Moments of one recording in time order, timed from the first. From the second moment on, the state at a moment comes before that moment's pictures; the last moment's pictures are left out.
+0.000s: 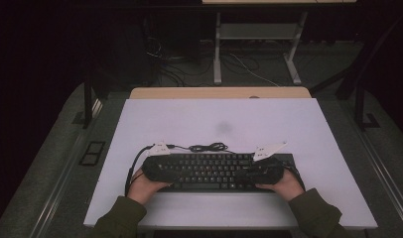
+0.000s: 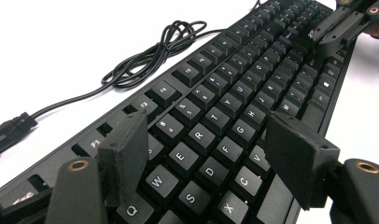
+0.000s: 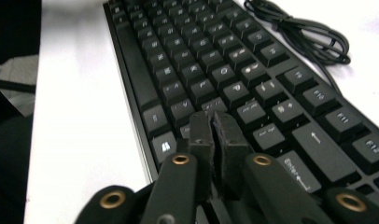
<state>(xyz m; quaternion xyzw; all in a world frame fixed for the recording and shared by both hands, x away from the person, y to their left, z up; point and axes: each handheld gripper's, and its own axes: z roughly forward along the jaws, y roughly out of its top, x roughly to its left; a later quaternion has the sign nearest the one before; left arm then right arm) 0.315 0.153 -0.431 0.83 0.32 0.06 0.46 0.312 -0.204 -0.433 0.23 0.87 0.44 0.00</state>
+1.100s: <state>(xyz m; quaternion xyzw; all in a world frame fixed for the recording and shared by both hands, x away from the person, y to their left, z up) 0.316 0.152 -0.430 0.84 0.33 0.08 0.43 0.346 -0.168 -0.428 0.27 0.82 0.50 0.01</state>
